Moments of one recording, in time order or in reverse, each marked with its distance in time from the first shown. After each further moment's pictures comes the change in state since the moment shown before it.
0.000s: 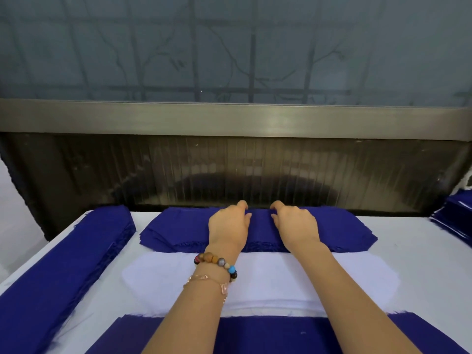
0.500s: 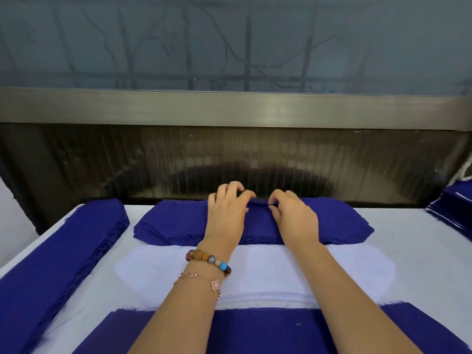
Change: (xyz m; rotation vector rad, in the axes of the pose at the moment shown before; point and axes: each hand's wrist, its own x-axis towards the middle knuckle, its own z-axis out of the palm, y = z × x) left_hand -0.003 -0.003 0.003 0.015 0.154 0.191; right_hand -0.011 0.001 -0.003 0.200 0.111 0.053
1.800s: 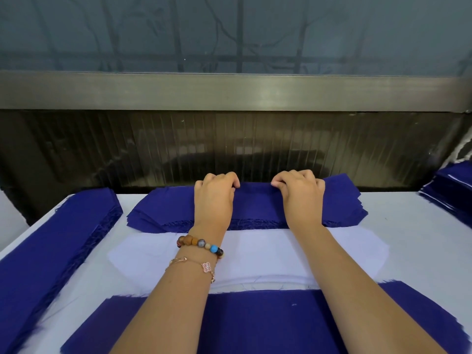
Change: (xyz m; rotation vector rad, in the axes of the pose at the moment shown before) left_hand 0.000 -0.004 -0.010 -0.124 0.021 -0.150; right_hand 0.002 0.013 -0.006 0.063 0.207 0.026
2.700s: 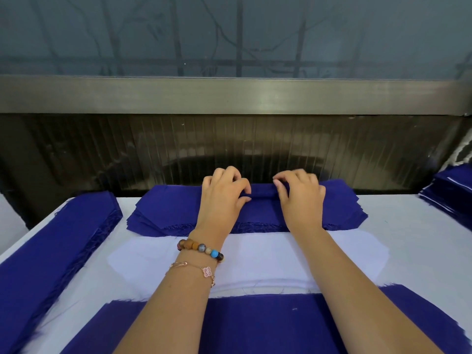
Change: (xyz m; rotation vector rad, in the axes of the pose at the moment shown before) left_hand 0.001 0.004 -0.004 0.023 0.024 0.244; right_hand 0.000 0.003 0.003 0.017 0.075 0.013
